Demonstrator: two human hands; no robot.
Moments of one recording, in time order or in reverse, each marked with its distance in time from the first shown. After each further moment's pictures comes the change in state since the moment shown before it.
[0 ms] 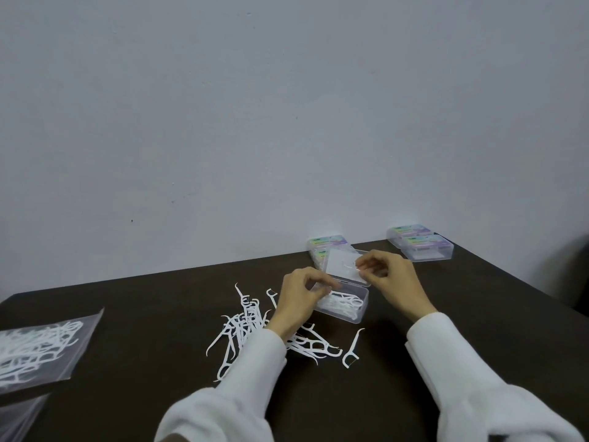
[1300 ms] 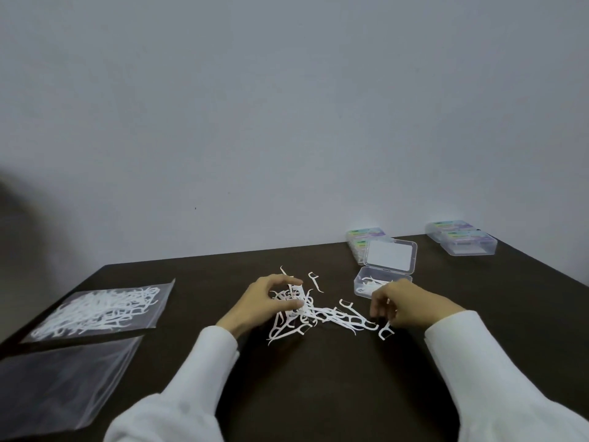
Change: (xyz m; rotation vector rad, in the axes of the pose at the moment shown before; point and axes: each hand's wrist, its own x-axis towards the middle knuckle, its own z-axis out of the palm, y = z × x) left_hand -0.078 -0.024 -0.118 0.193 -0.117 -0.201; right_hand -0.039 -0.048 0.011 -0.533 -0.765 -0.042
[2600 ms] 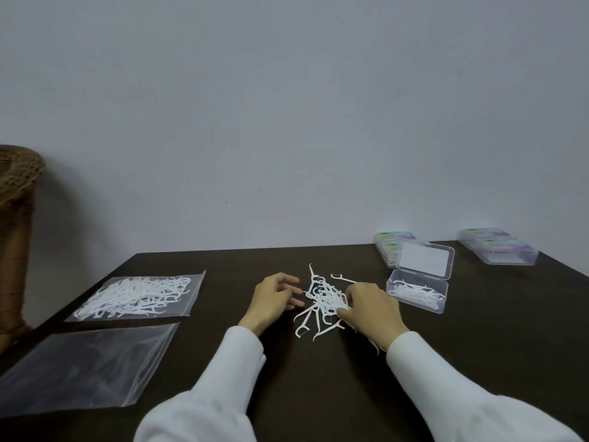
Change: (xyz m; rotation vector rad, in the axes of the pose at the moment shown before) left_hand -0.010 -0.020 -0.010 -0.290 0.241 -0.237; right_hand 0.043 -0.097 0.048 -0.041 0.401 0.165
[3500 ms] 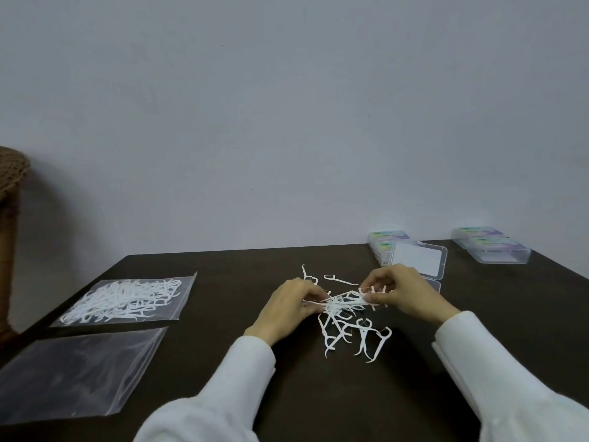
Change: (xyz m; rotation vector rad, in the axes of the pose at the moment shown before) left_hand -0.001 0.011 0.029 0.637 -0.110 0.530; right_hand 0.014 0.066 -0.039 0.427 -0.081 -0.184
